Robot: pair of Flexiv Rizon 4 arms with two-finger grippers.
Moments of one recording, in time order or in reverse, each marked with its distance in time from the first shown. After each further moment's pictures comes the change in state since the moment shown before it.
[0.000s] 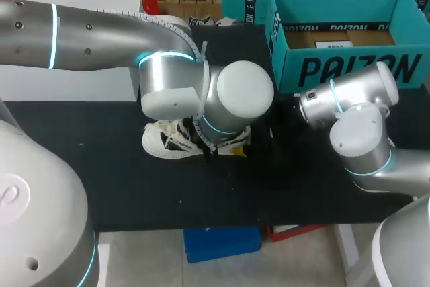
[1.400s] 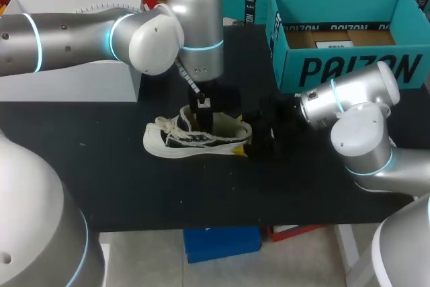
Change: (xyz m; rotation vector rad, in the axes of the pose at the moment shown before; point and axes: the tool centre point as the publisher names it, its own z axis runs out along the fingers) left arm 0.019 -0.027 -0.021 0.223 0.719 0.241; right arm 0.000 -0.001 -0.002 0.001 0.001 0.000
